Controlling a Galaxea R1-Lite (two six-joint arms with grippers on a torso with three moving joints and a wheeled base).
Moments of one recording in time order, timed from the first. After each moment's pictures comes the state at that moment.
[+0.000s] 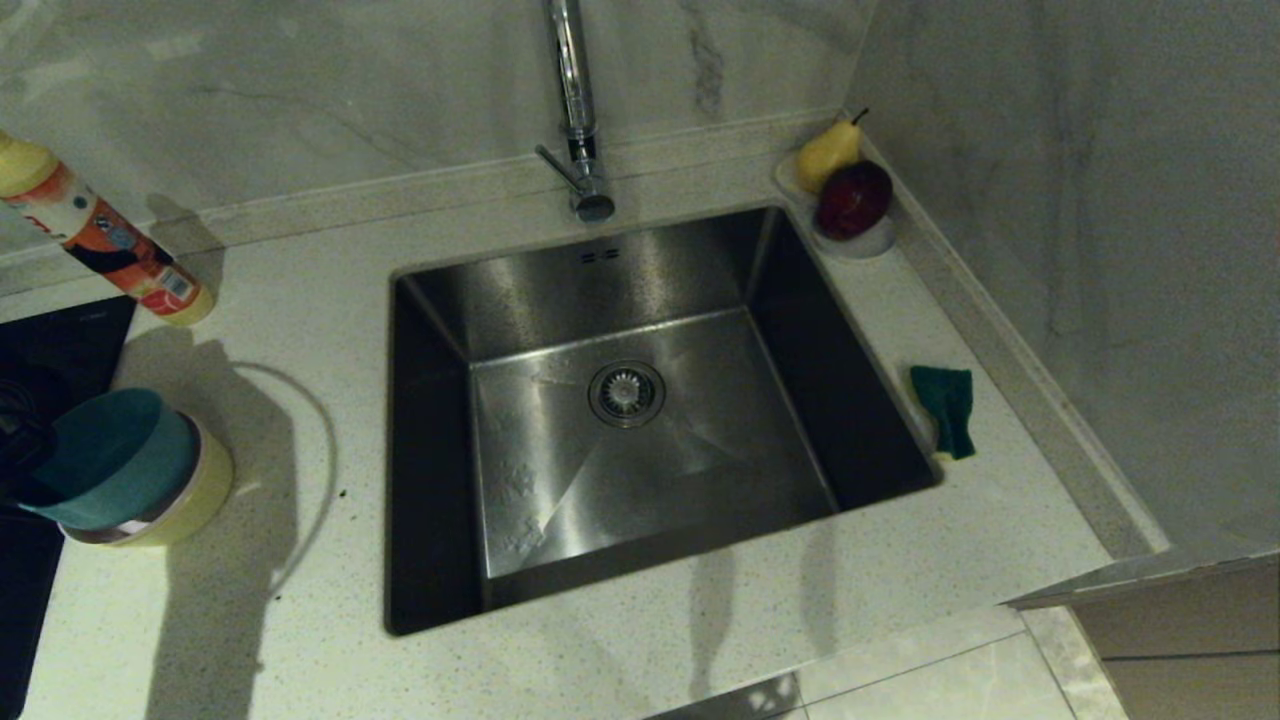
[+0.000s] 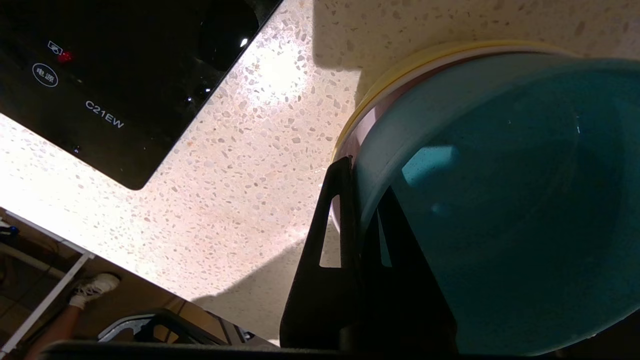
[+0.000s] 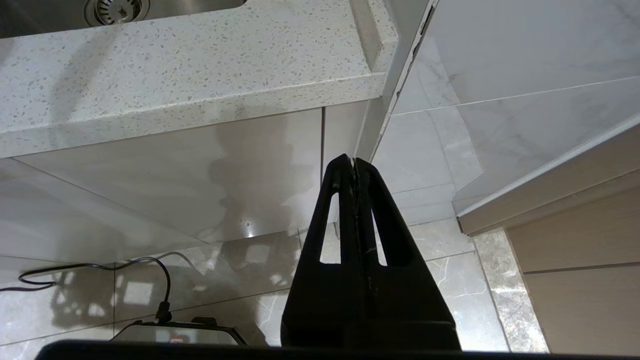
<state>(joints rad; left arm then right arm) 0.61 1.72 -1.51 0.84 -0.21 -0.44 0.00 0.00 0.00 0.00 0.00 0.01</state>
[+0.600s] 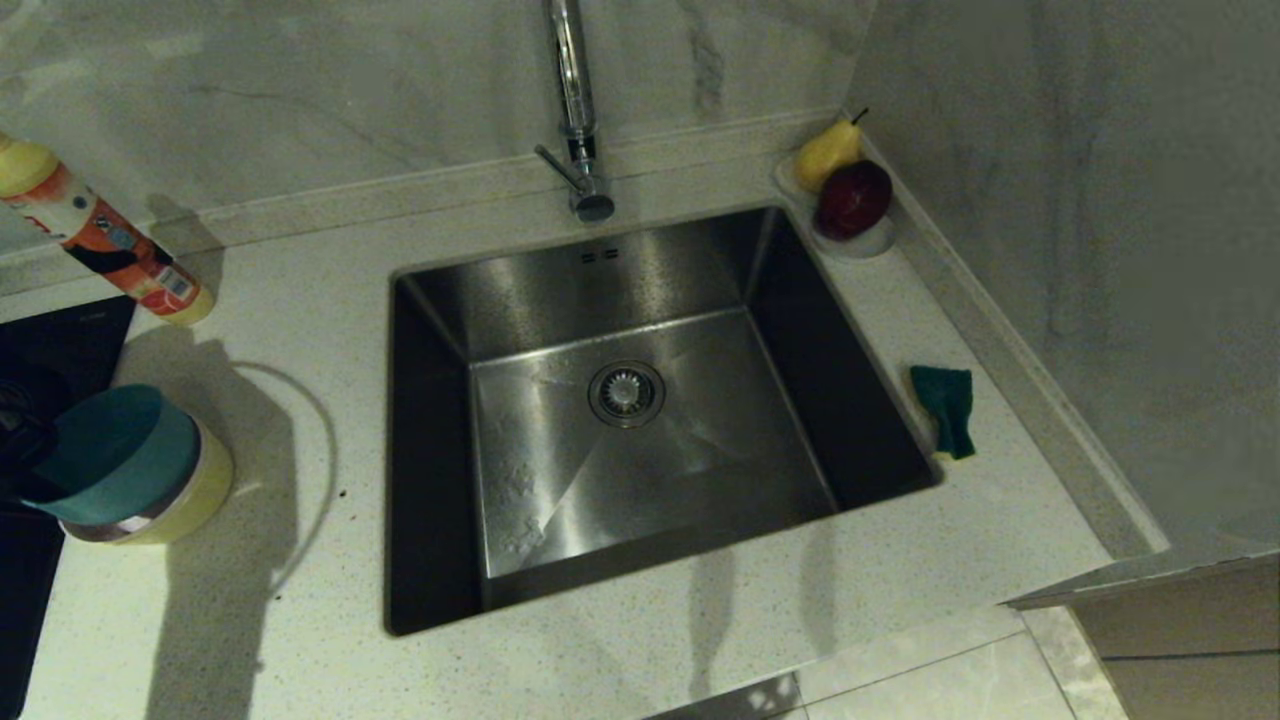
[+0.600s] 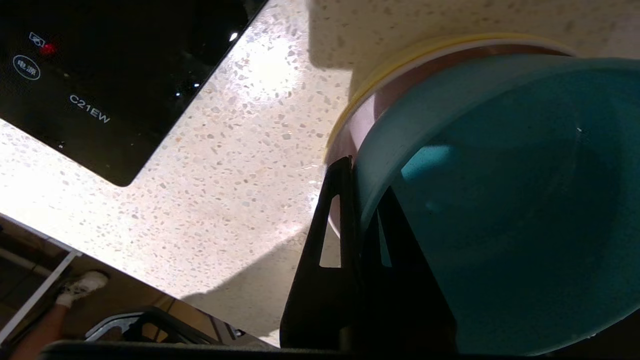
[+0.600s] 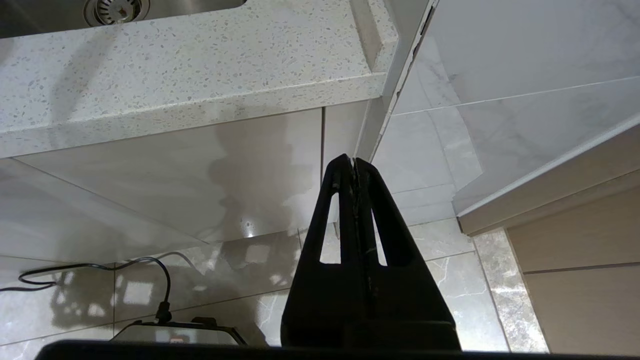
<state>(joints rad) 0.61 1.72 -1.51 0.84 -0.23 -0.46 0.00 0.00 0.00 0.00 0.00 0.01</state>
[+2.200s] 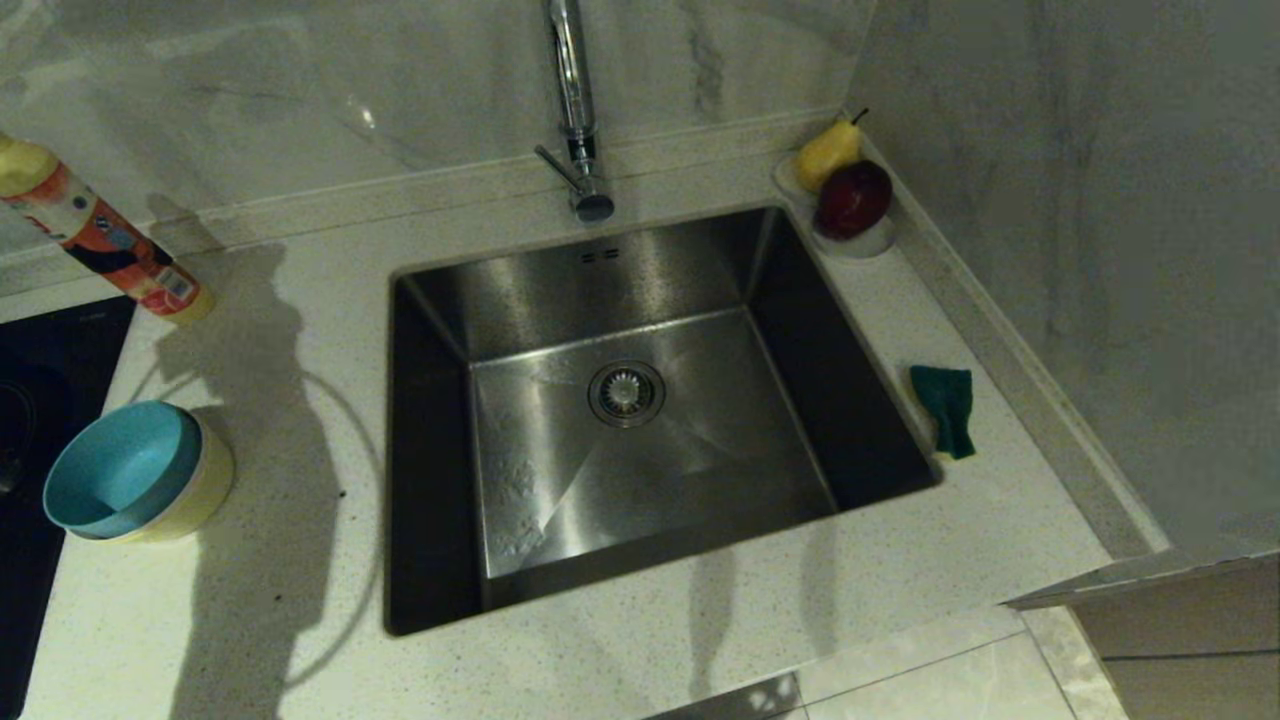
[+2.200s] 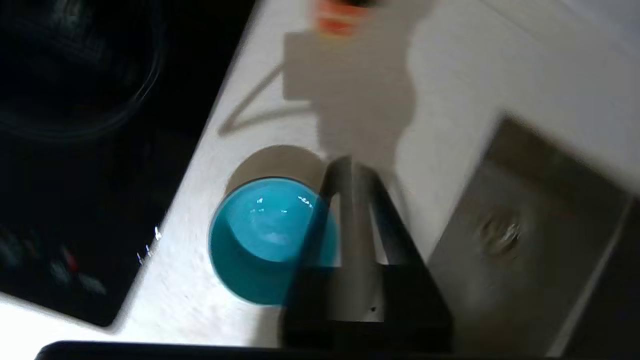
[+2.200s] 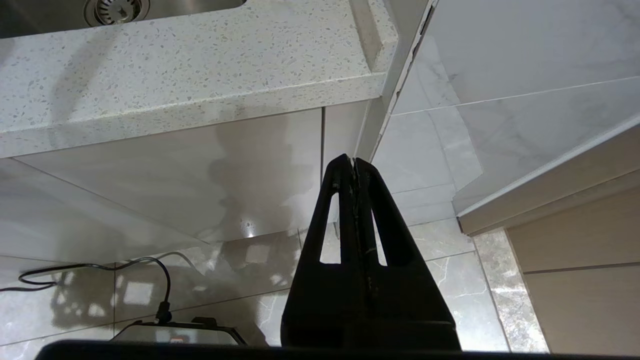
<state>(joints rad) 0.52 1.50 -1.80 0.71 -0.21 -0.33 0.00 0.00 0.00 0.00 0.00 0.01</state>
